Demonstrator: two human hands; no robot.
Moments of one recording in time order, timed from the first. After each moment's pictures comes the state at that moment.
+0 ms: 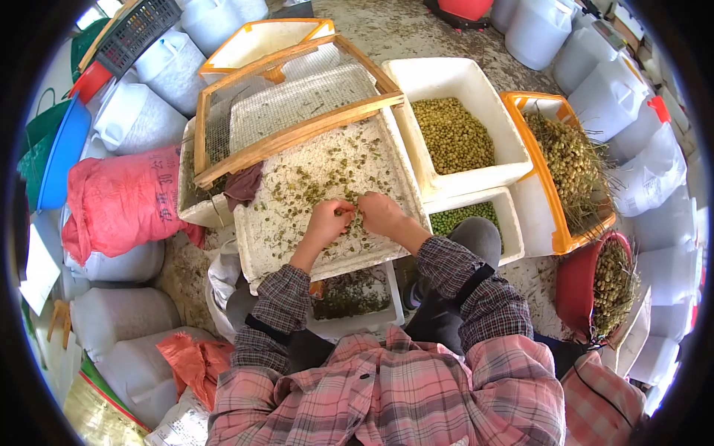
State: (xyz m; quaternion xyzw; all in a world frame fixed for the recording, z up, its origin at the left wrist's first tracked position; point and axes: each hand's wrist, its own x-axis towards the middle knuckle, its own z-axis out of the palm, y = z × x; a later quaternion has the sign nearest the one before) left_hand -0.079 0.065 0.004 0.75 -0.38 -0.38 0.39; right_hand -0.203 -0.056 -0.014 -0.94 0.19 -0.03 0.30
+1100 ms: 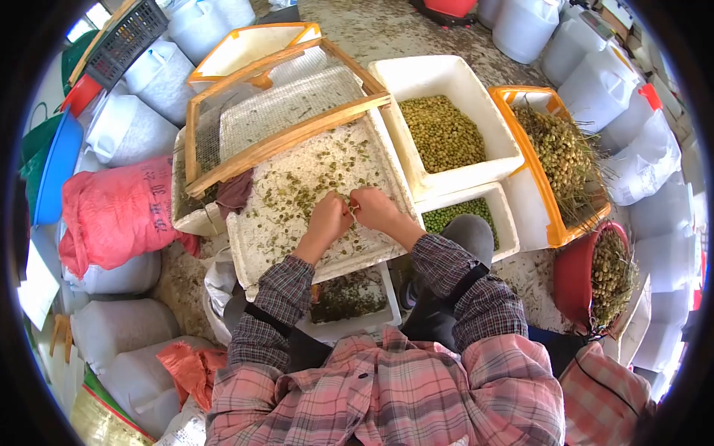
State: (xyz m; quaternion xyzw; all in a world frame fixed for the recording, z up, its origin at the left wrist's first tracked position) left_hand -0.088 0.039 -0.018 0.76 -0.57 -0.11 0.28; right_hand -0.204 -0.067 -0.014 -0.91 0.21 -0.10 0.35
